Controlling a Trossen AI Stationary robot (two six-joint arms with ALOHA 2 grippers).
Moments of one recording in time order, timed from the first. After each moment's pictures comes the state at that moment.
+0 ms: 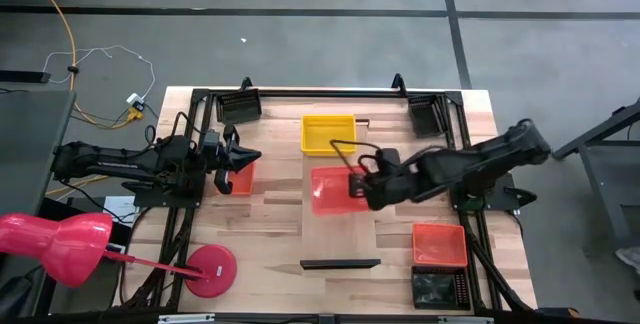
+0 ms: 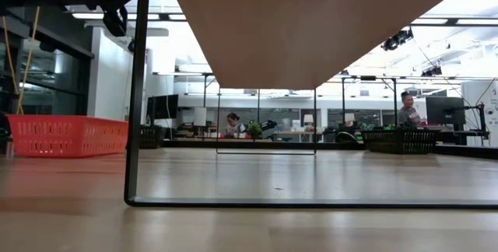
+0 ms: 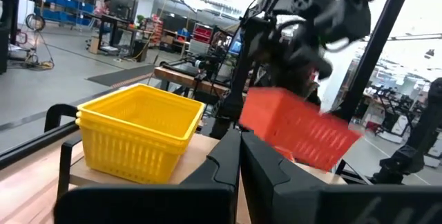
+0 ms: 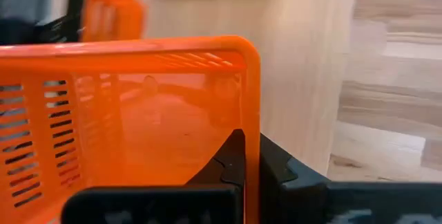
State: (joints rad) left arm 0.12 0.48 0.24 0.36 -0.09 -0.28; right arm 0.33 1.55 1.52 -1.09 0.42 1.72
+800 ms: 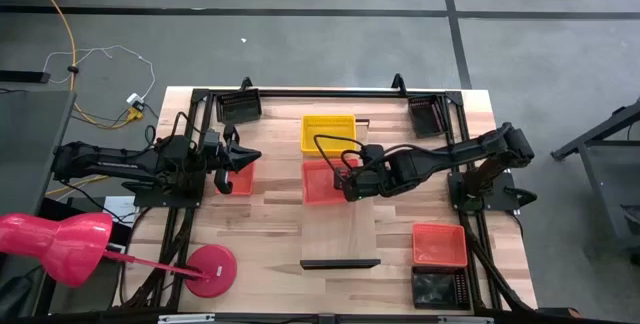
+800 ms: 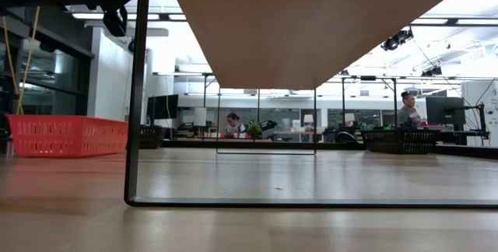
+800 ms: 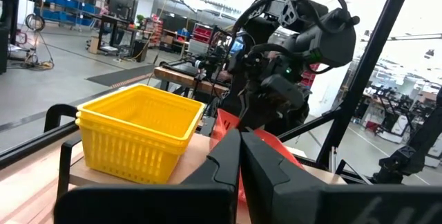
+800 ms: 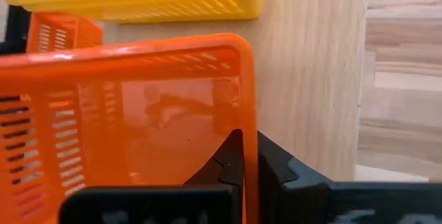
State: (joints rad) left arm 0.12 0.48 0.24 0.36 -0.09 -0.28; right arm 0.23 1.68 1.52 -1.05 0.43 1.67
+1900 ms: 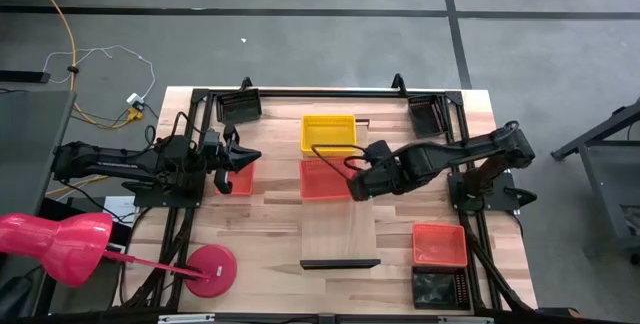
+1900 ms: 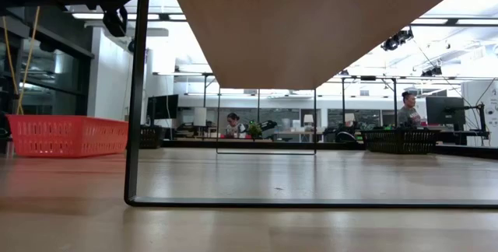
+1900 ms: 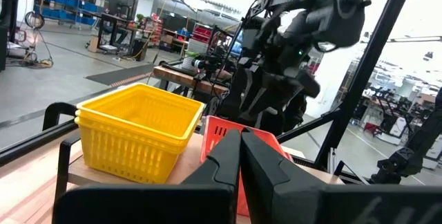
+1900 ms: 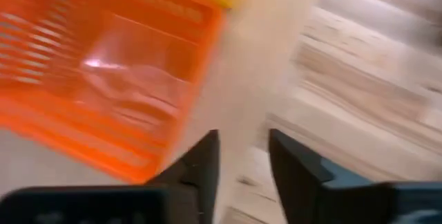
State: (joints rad) left arm 0.12 0.48 0.24 0.36 -0.09 -0.29; right arm 0.27 1.67 1.71 -1.41 0.37 1.36
